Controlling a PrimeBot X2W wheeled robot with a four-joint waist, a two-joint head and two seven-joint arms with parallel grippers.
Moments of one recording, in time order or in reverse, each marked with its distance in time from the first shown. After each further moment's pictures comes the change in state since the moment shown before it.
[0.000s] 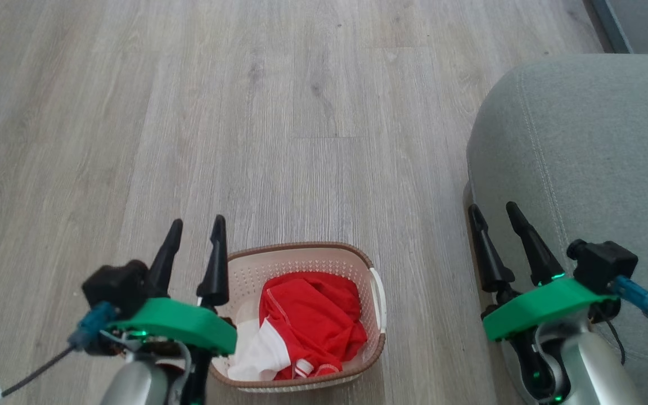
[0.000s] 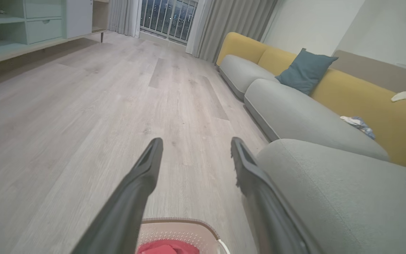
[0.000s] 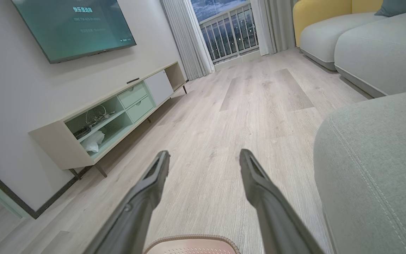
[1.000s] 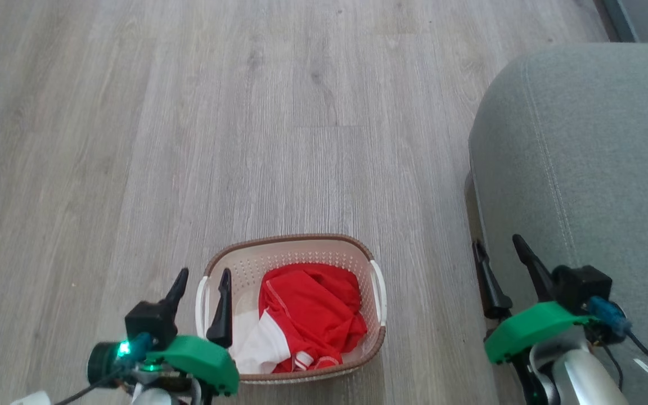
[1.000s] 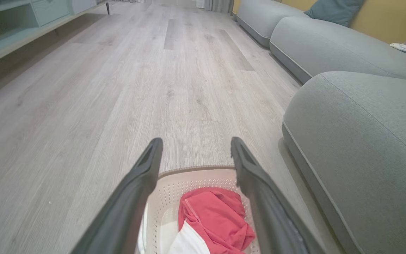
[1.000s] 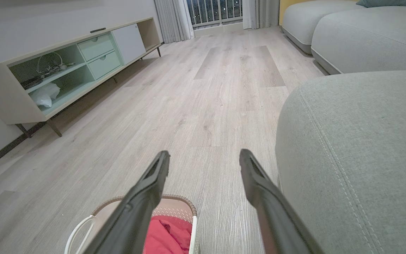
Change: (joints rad) left arm 0.028 -0.038 0.017 0.278 0.213 -0.046 -0.085; right arm -0.001 0.007 -0.046 0.207 -0.200 0.000 -0.079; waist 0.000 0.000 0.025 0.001
